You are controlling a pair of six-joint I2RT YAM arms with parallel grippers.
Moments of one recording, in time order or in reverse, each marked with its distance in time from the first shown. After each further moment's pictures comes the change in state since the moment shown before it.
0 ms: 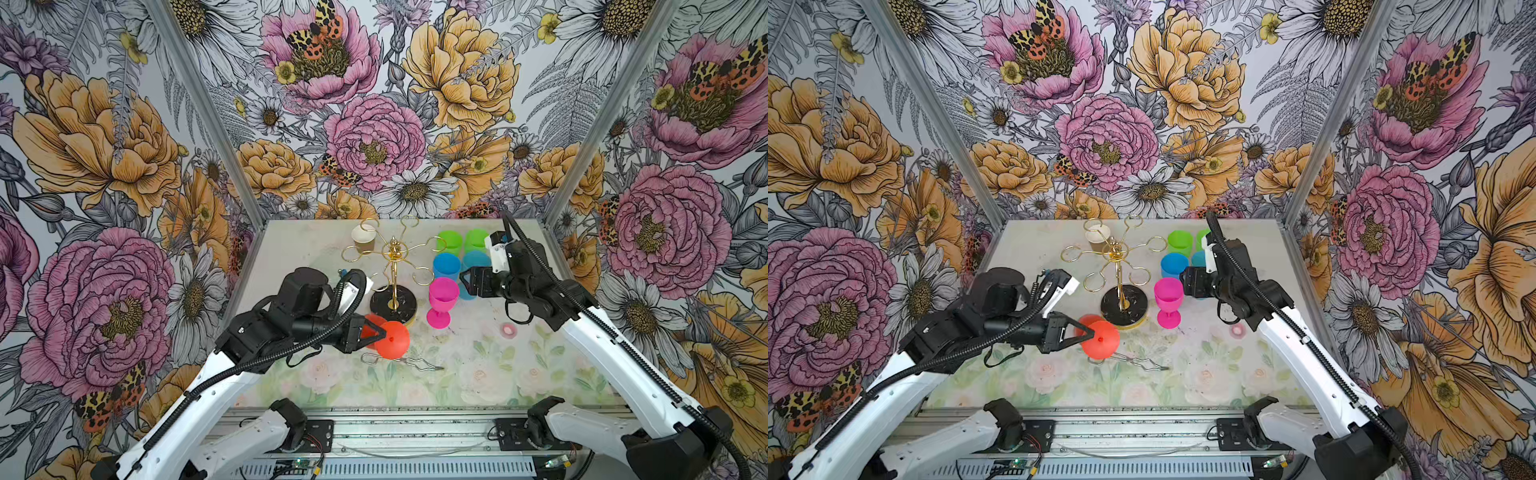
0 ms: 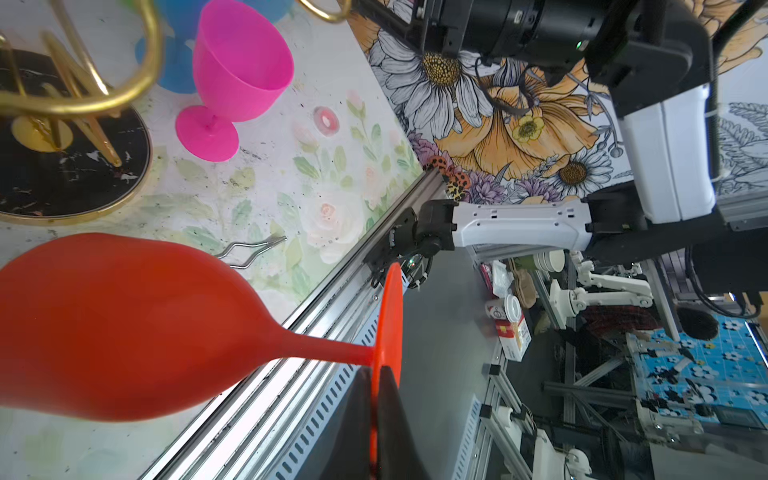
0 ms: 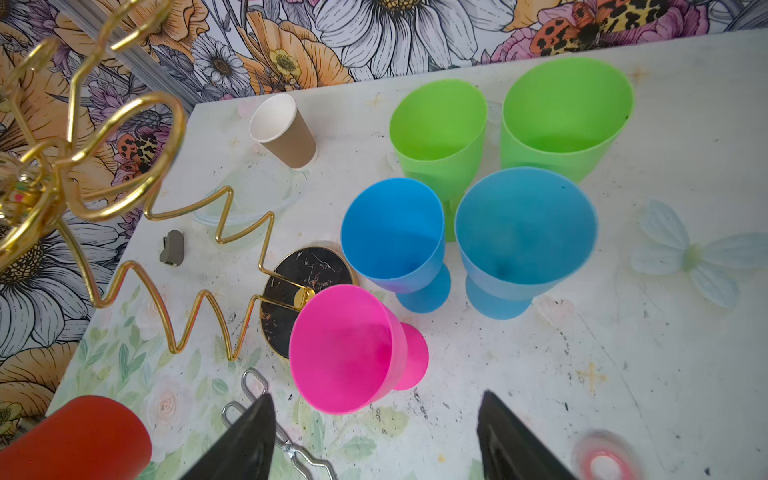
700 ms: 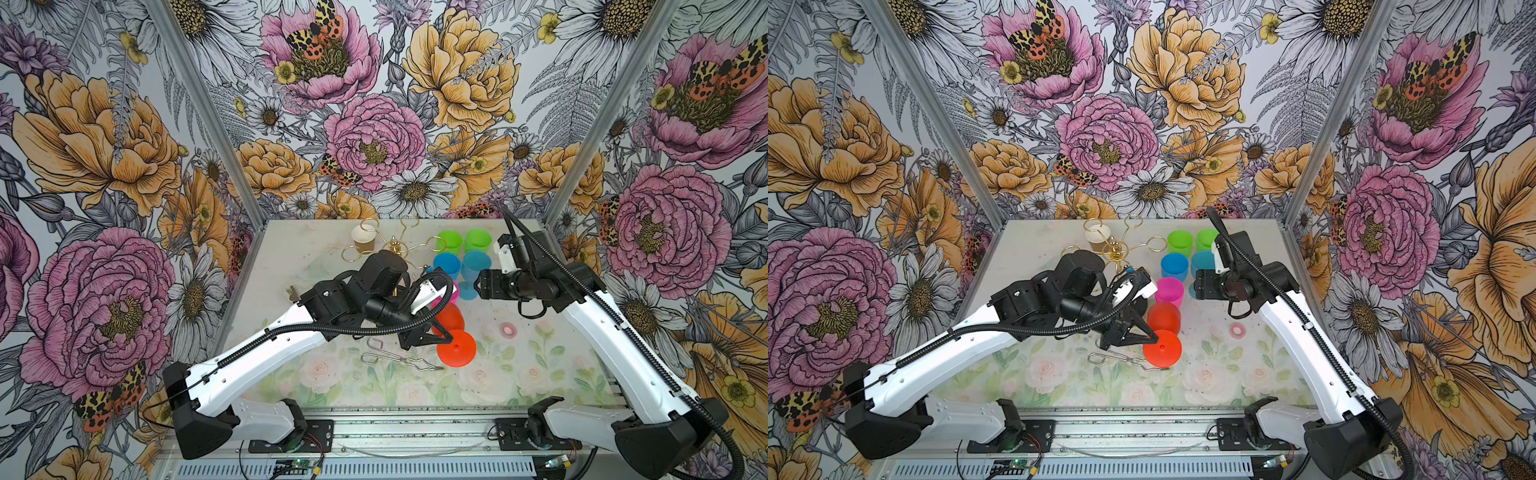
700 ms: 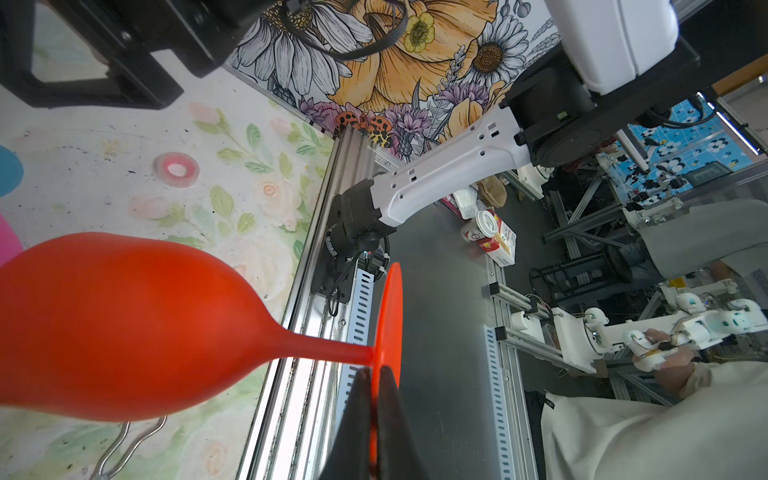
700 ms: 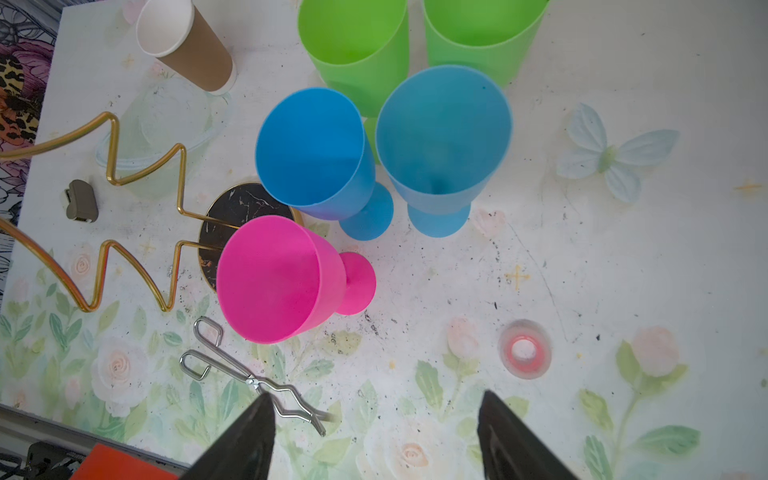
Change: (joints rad) left arm -0.294 0.394 0.219 0.232 0.090 0.291; right arm -0.082 0.079 0.178 -0.360 0.024 -0.027
